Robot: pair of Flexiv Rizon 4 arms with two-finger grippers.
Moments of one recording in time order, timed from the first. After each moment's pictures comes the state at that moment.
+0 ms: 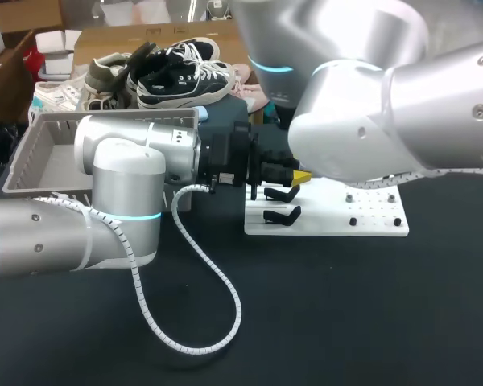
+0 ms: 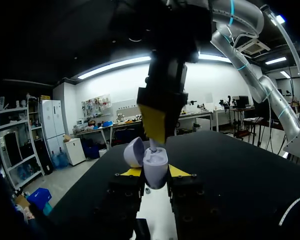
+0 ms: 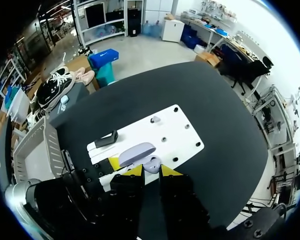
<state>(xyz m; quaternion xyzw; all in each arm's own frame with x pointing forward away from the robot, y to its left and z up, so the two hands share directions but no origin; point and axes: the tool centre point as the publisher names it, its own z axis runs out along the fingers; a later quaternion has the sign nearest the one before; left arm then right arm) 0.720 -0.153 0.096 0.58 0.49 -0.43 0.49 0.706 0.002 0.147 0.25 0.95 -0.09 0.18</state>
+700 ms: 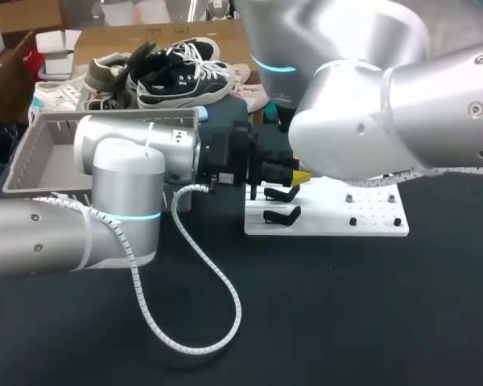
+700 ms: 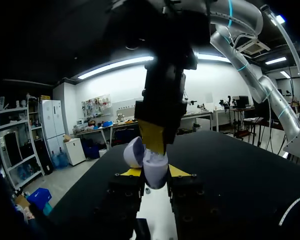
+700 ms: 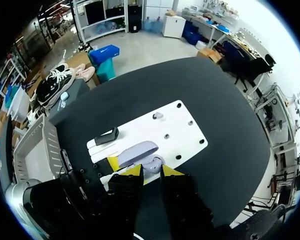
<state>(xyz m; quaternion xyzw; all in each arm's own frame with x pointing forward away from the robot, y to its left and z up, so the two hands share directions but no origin) 0.721 -0.152 0.096 0.58 0.49 -0.43 0.49 0.709 0.003 0.137 0.25 0.95 -0.07 0.16</state>
